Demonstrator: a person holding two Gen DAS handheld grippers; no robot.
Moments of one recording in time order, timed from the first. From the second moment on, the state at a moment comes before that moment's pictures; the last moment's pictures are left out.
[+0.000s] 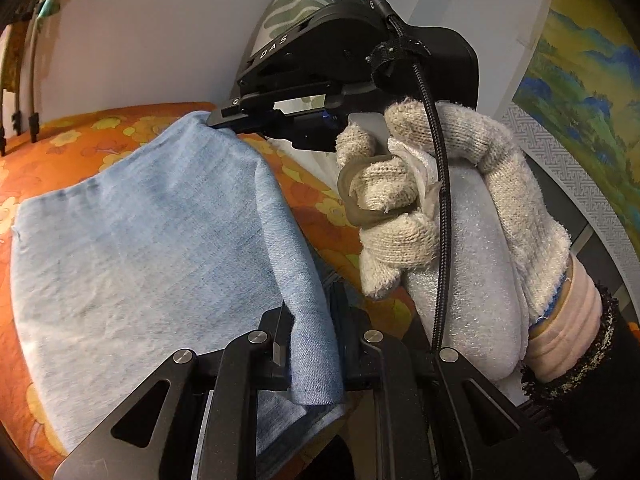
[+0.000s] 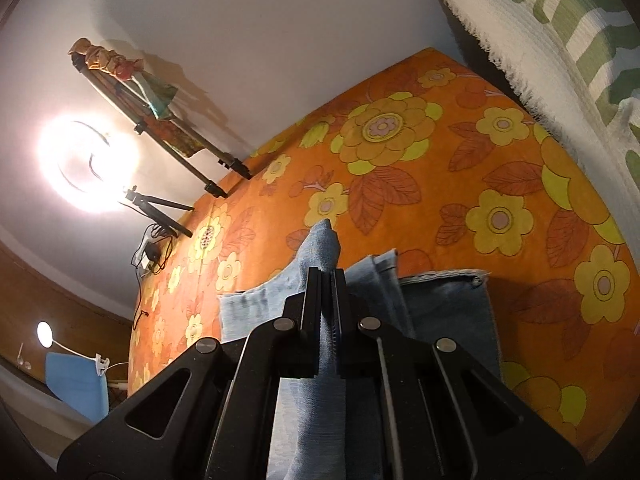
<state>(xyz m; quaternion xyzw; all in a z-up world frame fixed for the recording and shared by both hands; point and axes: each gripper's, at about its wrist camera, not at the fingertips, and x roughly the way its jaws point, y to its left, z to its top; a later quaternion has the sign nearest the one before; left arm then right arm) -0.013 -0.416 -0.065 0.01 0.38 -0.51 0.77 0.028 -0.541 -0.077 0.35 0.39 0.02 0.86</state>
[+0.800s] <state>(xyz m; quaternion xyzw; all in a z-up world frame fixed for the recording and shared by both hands) -0.039 -0.449 -0.073 0.05 0.37 -0.52 0.77 0.006 -0.595 -0.090 0.36 0.37 -0.02 0.86</state>
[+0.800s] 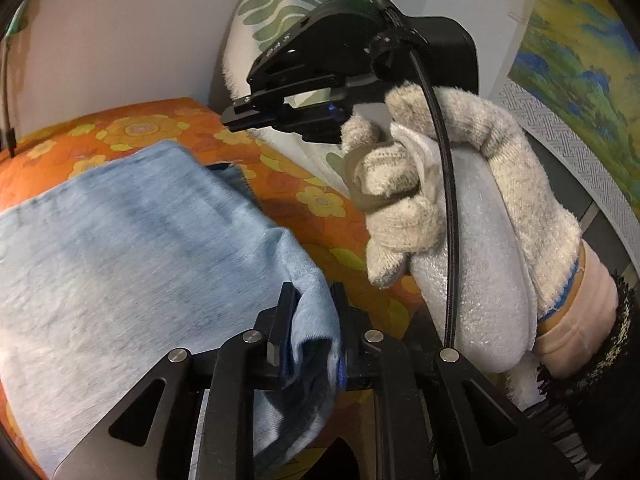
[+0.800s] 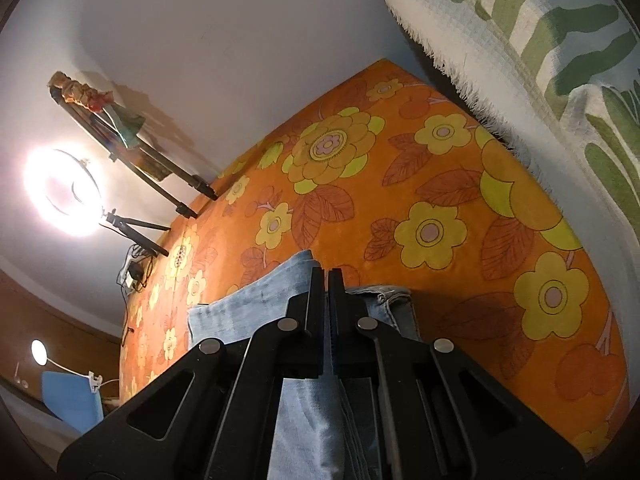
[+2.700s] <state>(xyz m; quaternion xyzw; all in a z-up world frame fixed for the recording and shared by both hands) 0.115 -0.294 -0.107 -0.09 0.51 -0.27 0.81 0.025 -0.550 -0.141 0.20 0.48 0.00 0.86</state>
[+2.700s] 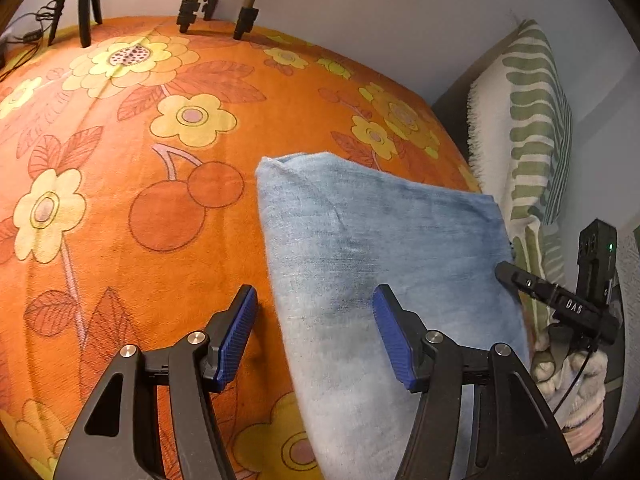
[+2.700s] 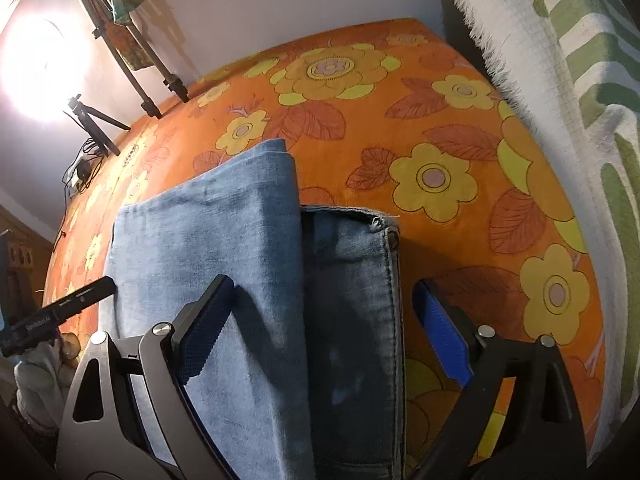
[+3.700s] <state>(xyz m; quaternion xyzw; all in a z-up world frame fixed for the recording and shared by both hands) 0.106 -0.341 -0.113 0.05 0.50 -0.28 0.82 0.035 -0.551 -0.155 0.21 0.47 0.06 0.85</state>
